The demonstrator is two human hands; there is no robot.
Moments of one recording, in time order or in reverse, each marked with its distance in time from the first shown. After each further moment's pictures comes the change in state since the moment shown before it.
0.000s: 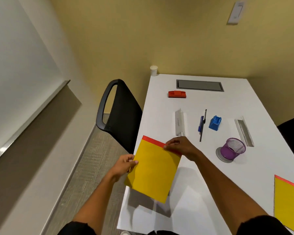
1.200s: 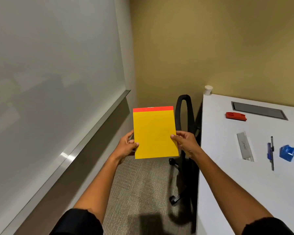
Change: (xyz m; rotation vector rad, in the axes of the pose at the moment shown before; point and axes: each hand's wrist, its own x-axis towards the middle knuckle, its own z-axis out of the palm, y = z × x) left_hand -0.132 -0.008 -0.326 -0.278 0.315 0.200; right_hand 0.067 -0.182 0.324 0.294 0.047 -0.138
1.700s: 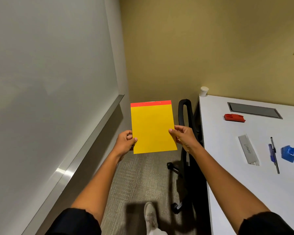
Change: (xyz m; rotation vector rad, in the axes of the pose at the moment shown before) left_hand 0.106 0.015 -0.055 0.097 0.030 0.000; right_hand 0.081 -0.033 0.046 -0.001 0.123 -0.043
